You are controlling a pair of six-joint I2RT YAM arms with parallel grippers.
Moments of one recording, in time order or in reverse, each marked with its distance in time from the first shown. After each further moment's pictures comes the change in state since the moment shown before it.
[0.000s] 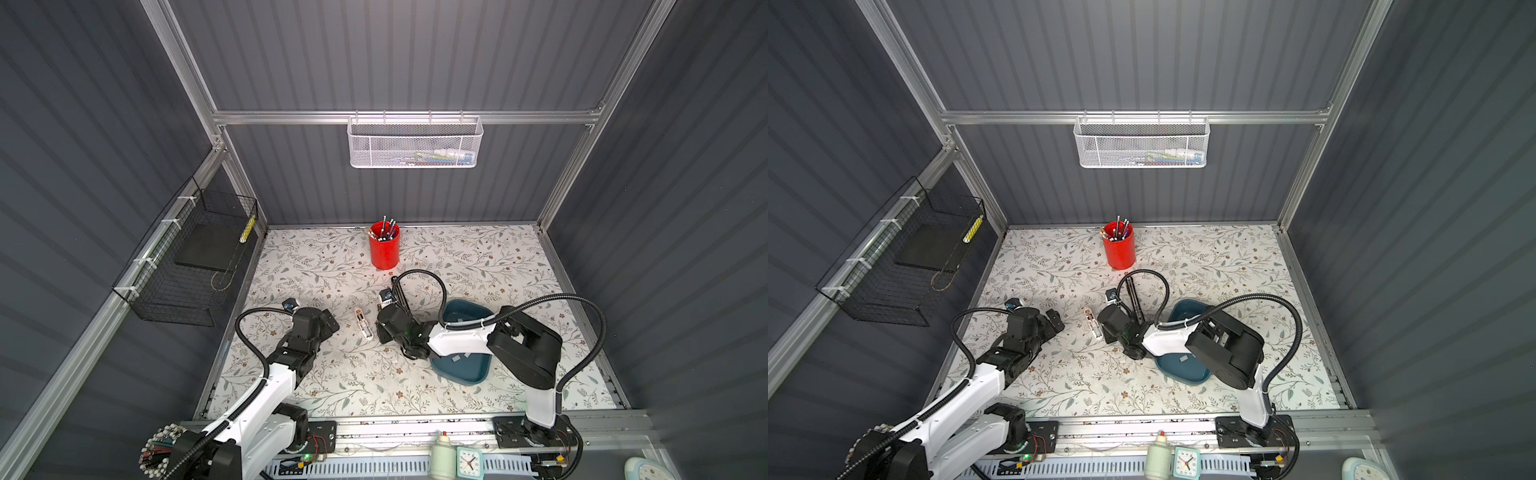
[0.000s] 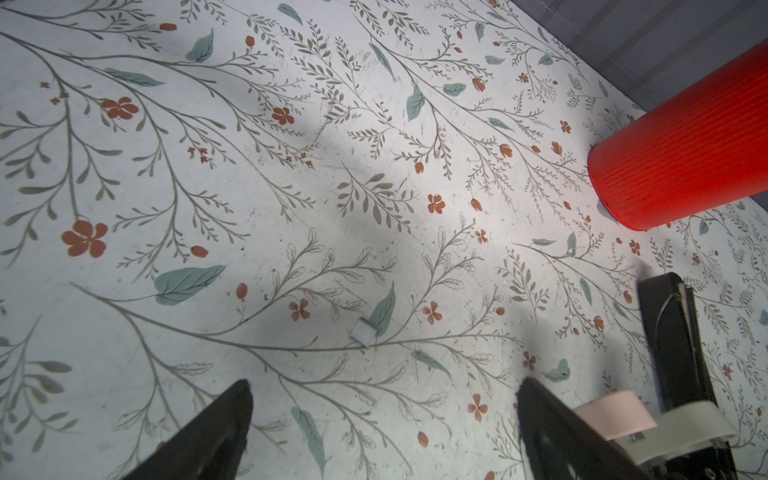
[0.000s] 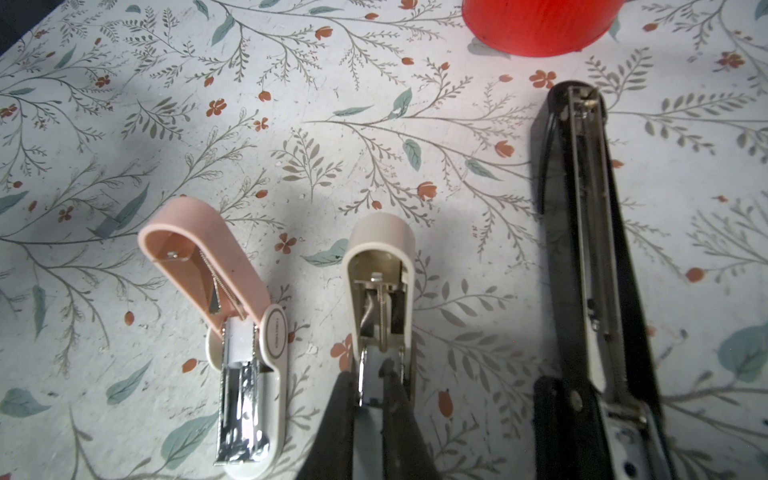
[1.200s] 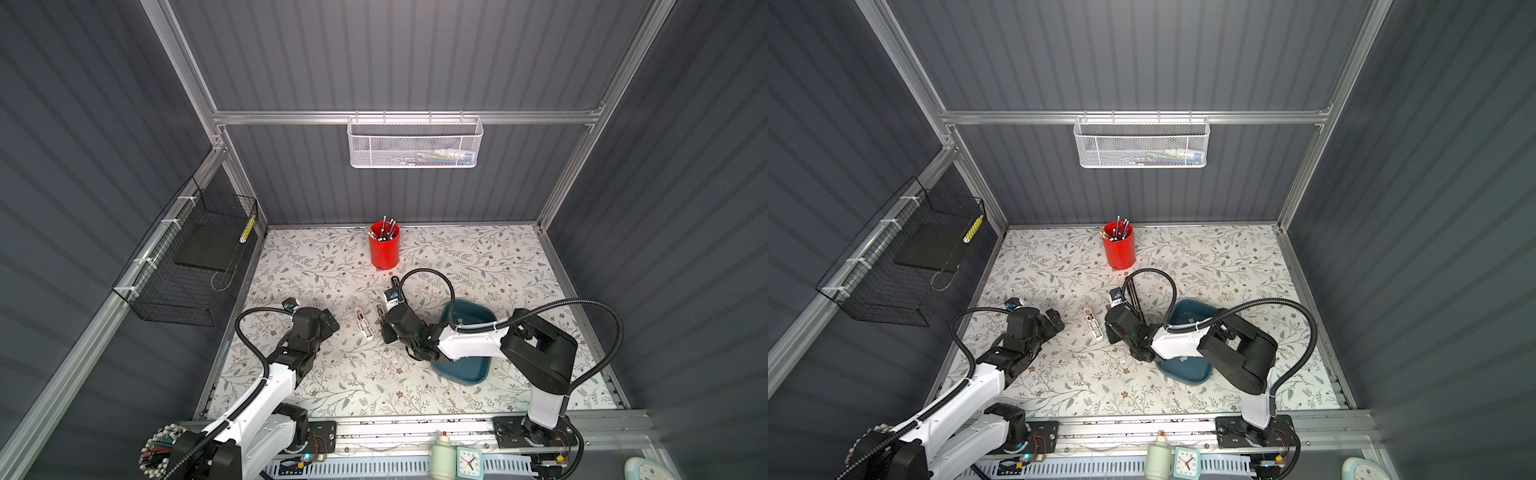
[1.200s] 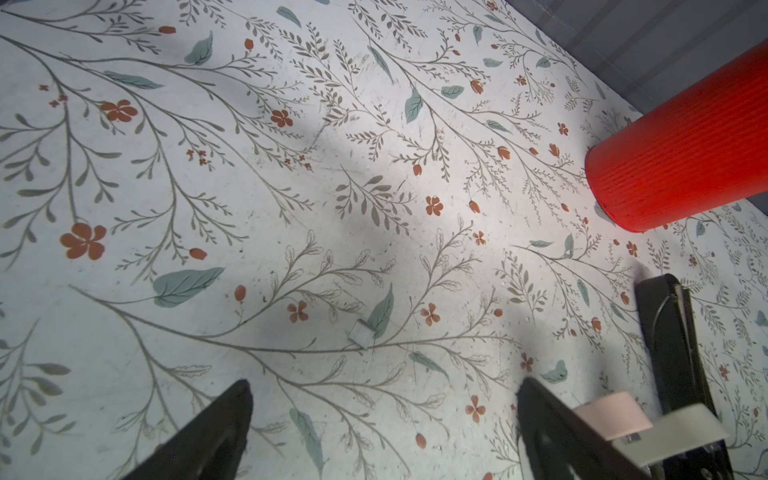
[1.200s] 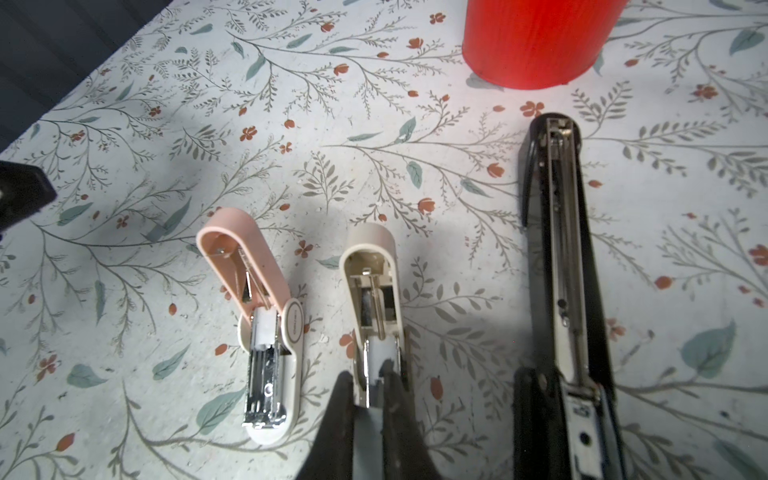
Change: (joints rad) left arm 0.000 0.000 0.002 0.003 0.000 0.000; right arm -0.011 -0.091 -0.090 0.092 -0.041 -0.049
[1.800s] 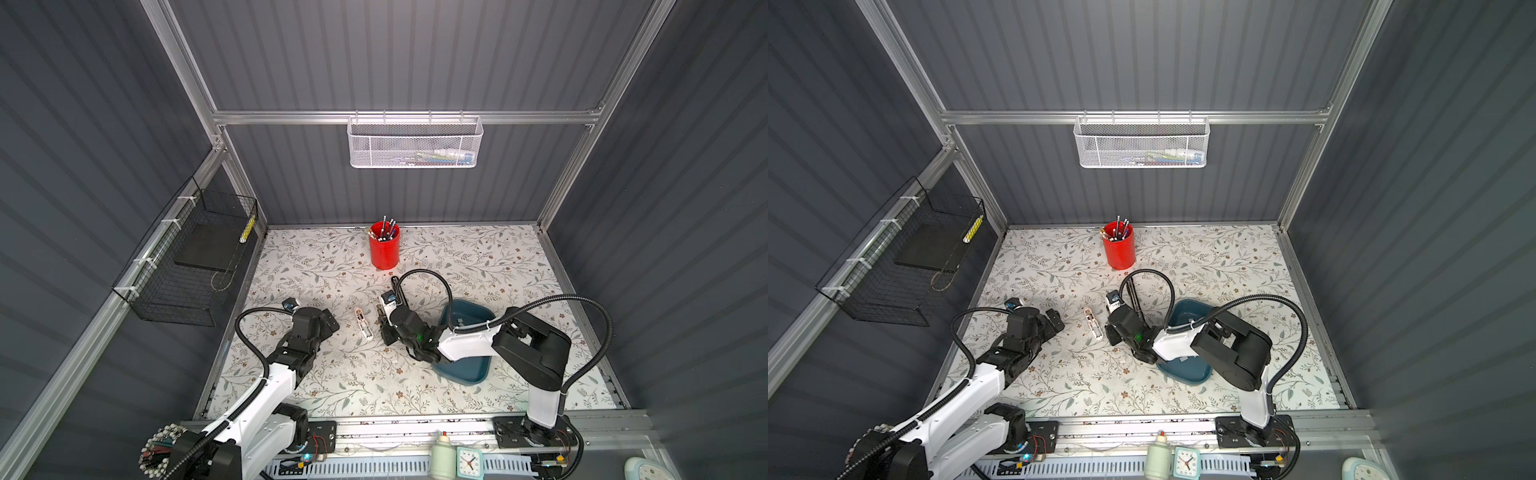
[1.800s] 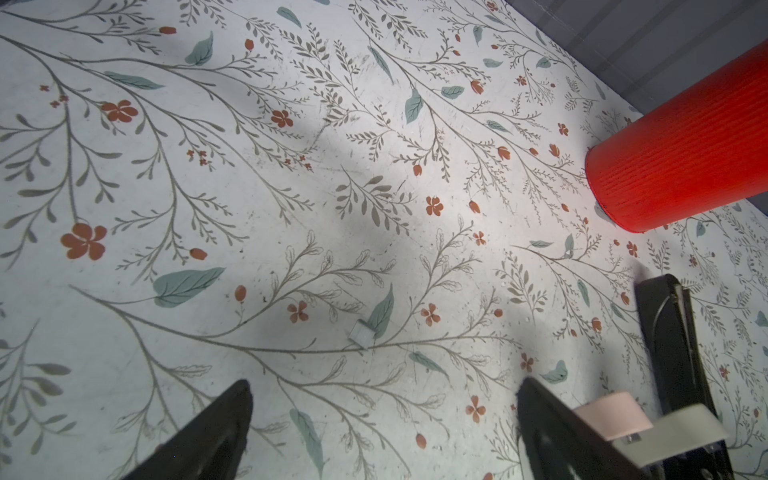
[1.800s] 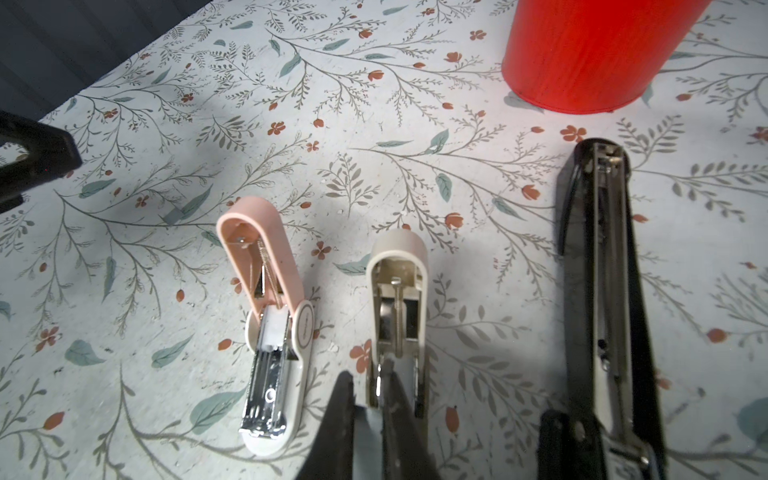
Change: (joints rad) left arm 0.000 0.000 0.000 0.000 -0.001 0.000; right arm -0.018 0.040 -0.057 0.164 -0.063 -0.095
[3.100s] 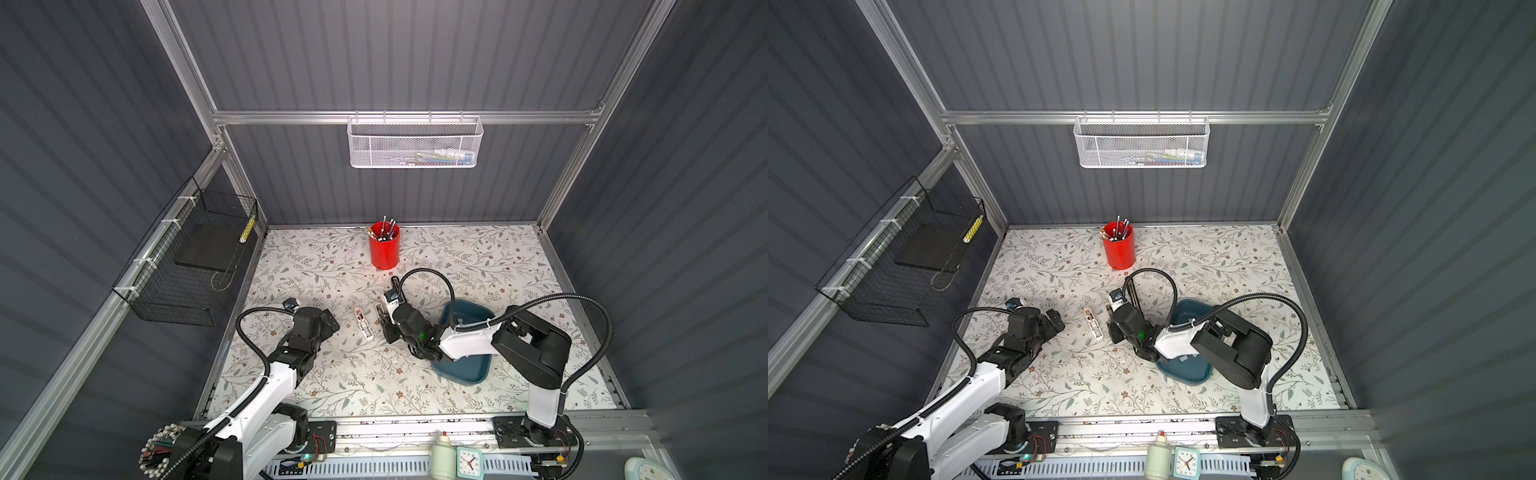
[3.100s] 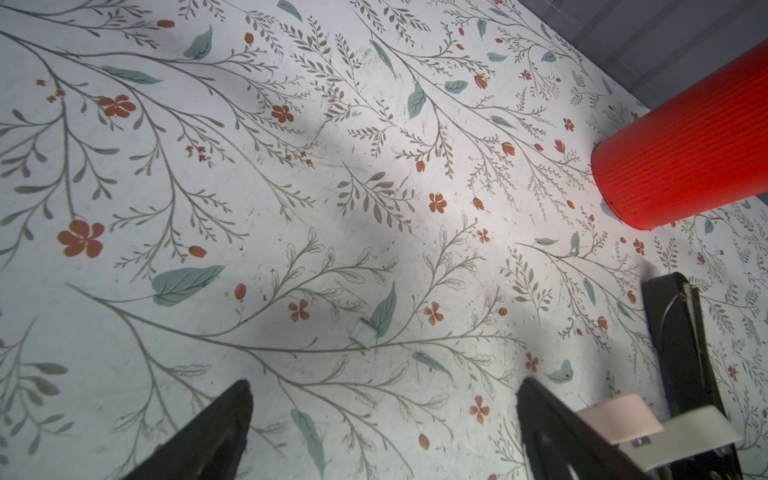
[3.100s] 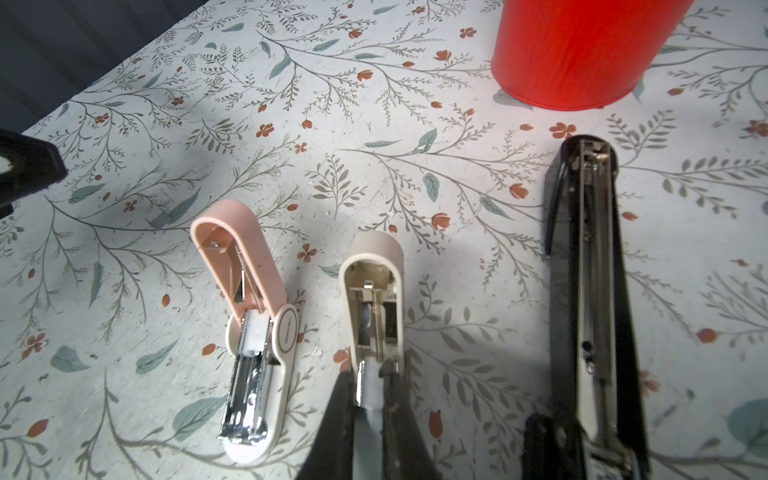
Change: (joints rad) left arm 0.000 0.016 0.000 0.005 0.000 0.000; right arm -0.021 0.005 -0.009 0.015 -0.024 0.000
